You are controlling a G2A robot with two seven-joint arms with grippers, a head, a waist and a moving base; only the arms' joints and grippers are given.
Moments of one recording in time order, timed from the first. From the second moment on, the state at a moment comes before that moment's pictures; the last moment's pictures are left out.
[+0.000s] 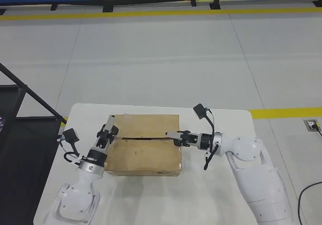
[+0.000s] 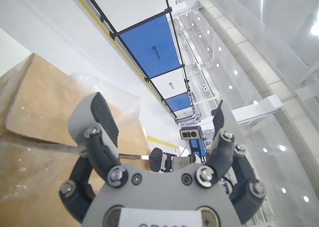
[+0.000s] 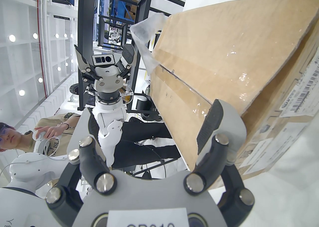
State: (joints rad) left arm 1.25 -1.24 -1.40 -1.79 0.07 -0.13 -0.03; right arm -0.76 -1.41 1.33 -1.32 -0.10 -0.17 1.11
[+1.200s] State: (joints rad) left arm 1.12 -1.22 -1.50 -1.64 0.07 -0.10 -0.42; right arm -0.76 -1.36 1.29 -1.29 -0.03 -0.18 1.09
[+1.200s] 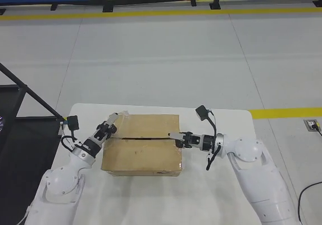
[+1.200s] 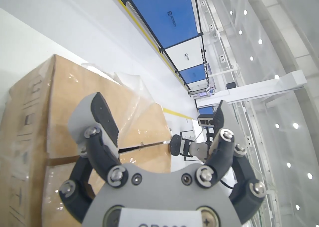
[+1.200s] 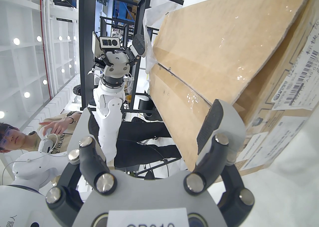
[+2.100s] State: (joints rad) left arm 1.17 -1.22 -1.41 -1.78 0.17 -0.14 -0.40; right arm -0.74 -1.33 1.25 -1.27 0.01 -0.18 1.07
